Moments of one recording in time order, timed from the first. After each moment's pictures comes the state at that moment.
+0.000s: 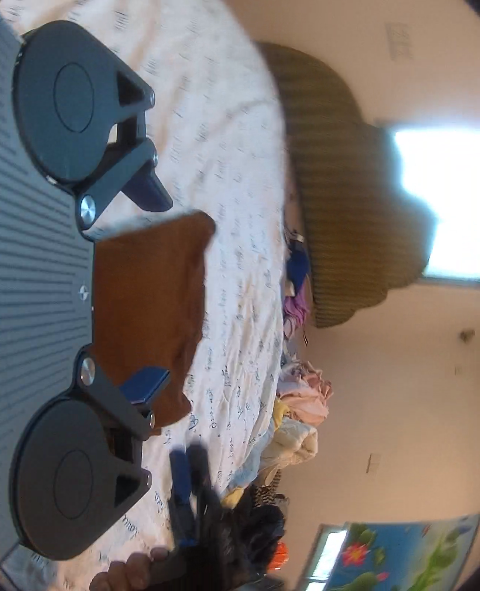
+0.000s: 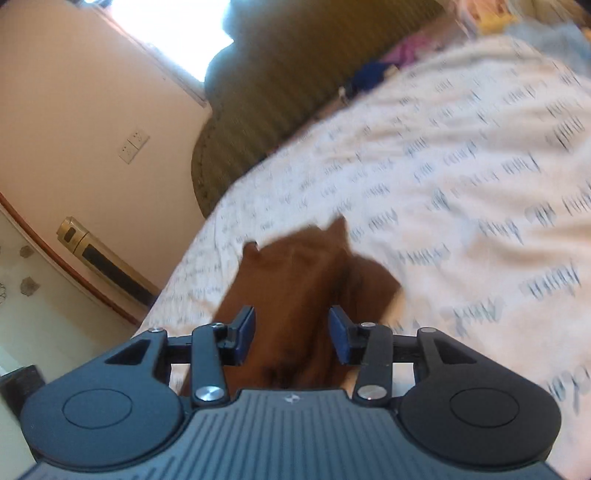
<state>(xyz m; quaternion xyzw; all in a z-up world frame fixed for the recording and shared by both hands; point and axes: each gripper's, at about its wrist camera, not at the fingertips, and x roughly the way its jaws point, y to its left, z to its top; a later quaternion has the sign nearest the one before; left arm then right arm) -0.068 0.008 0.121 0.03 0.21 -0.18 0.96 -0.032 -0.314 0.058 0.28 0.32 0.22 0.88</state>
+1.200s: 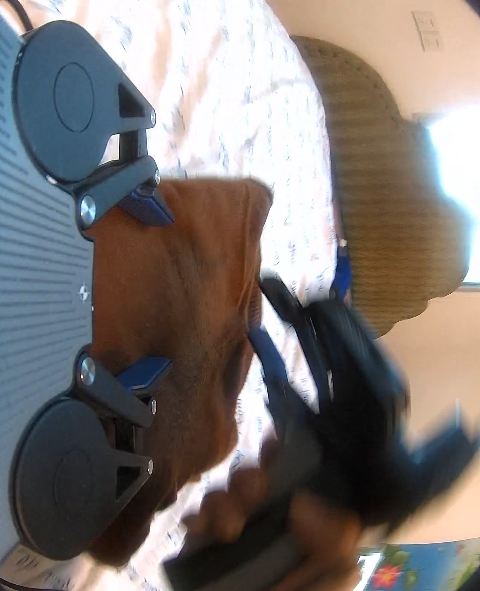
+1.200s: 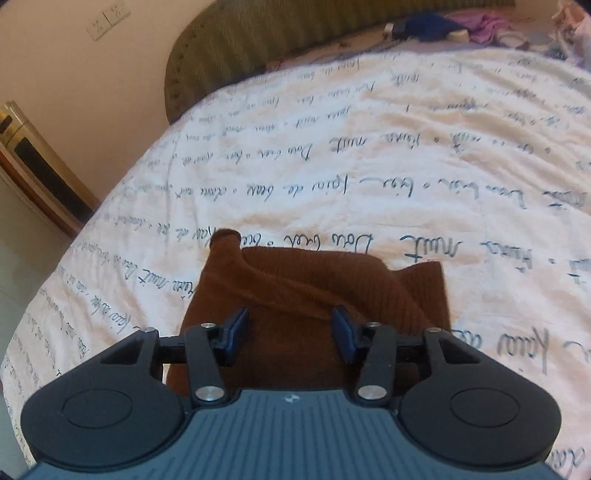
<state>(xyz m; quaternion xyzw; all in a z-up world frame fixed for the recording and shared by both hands) -0.034 -0.023 0.056 0.03 0.26 -0.15 0.96 0.102 -0.202 0.059 0.12 0.40 0.21 0.88</state>
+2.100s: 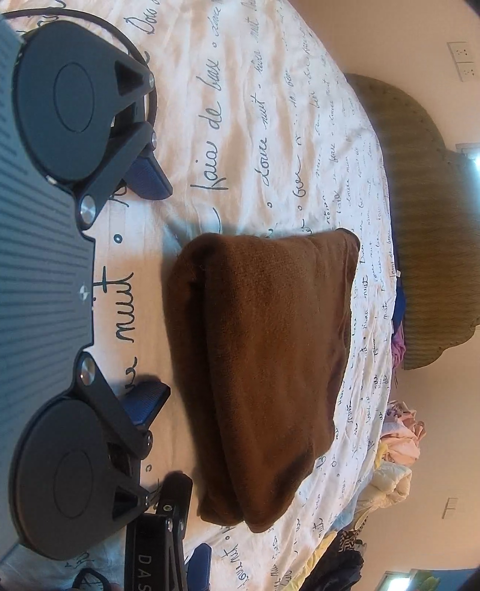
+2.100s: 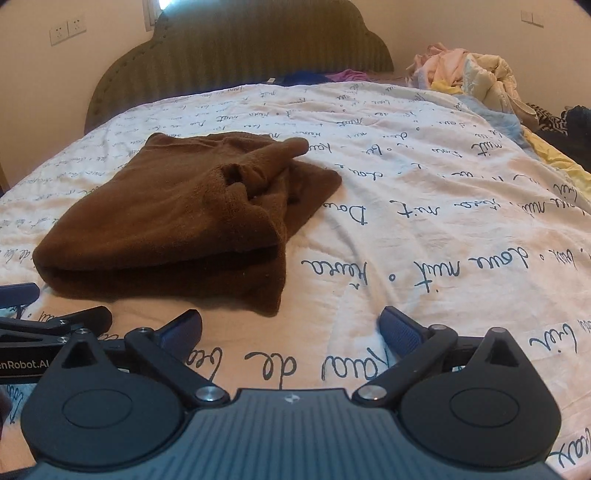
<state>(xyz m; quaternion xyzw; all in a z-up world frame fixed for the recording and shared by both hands) -0.114 0.006 0.032 0.05 0.35 -0.10 0.93 -0.127 -0.220 -0.006 0.04 0.35 -0.01 0.94</state>
